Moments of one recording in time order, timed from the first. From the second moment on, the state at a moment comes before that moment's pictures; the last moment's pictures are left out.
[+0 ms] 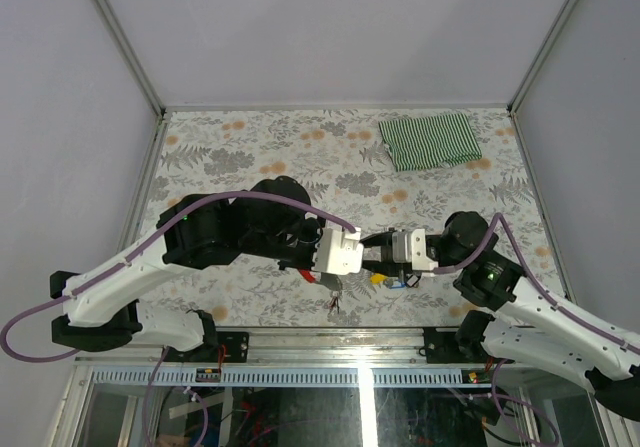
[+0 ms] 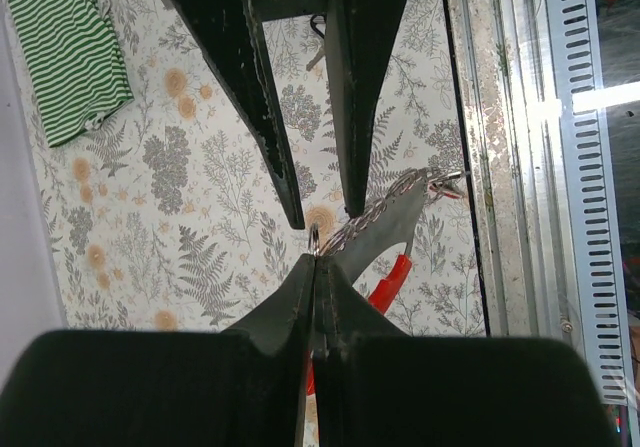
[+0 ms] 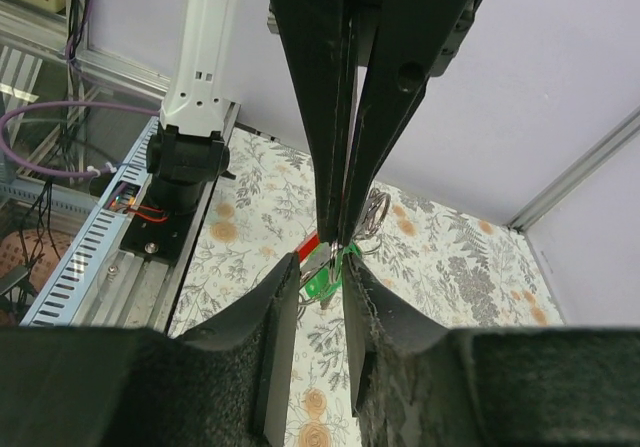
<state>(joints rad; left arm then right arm) -1.20 1.30 1.75 -1.20 0.15 0.60 0.94 0.76 0.73 0.16 -0.69 -0.35</state>
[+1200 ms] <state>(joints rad) -1.20 1.26 1.71 -1.15 0.18 0.57 0.94 0.83 0.77 0.13 -0.68 -0.33</state>
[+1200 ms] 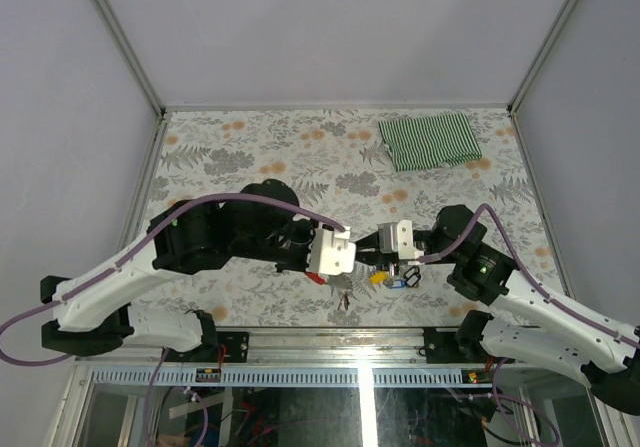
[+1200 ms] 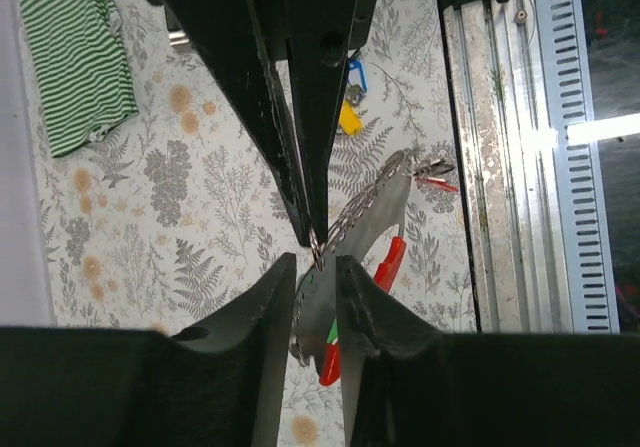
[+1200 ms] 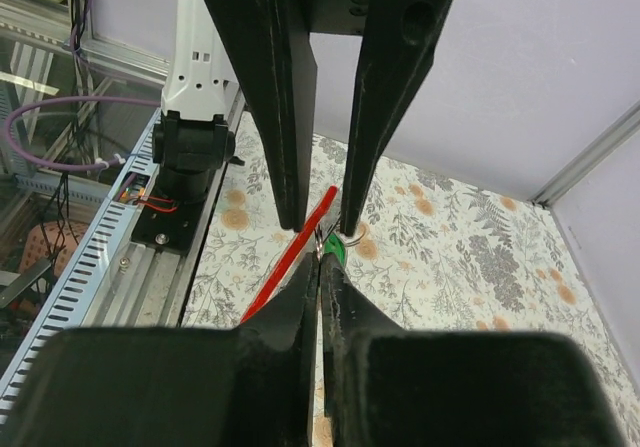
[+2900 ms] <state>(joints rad) -1.20 0.51 0.49 0.49 -0.03 -0.24 0.94 0.79 0.80 0.46 -0.69 -0.06</state>
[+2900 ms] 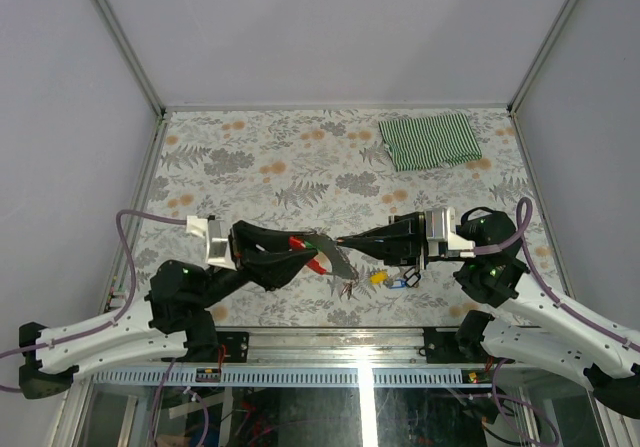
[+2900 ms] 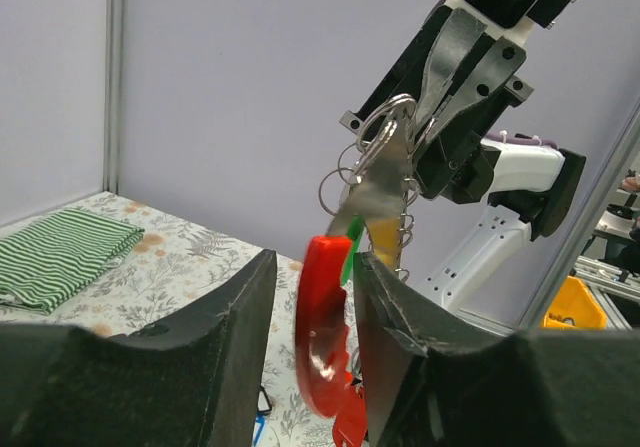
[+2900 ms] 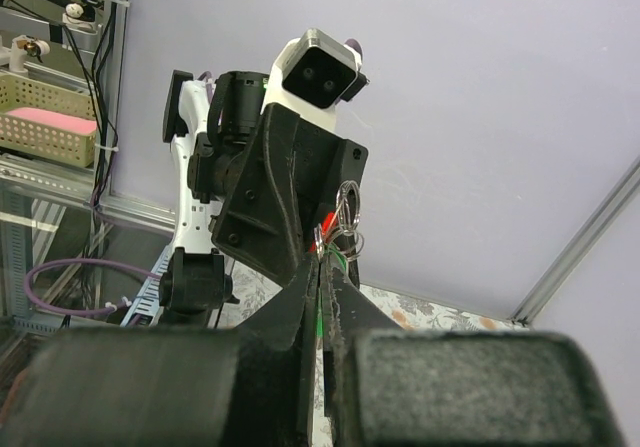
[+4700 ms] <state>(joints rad) -0.73 0.97 0.92 0.24 0.88 -0.67 0.92 0.65 1.00 -0.28 -0.57 -0.68</state>
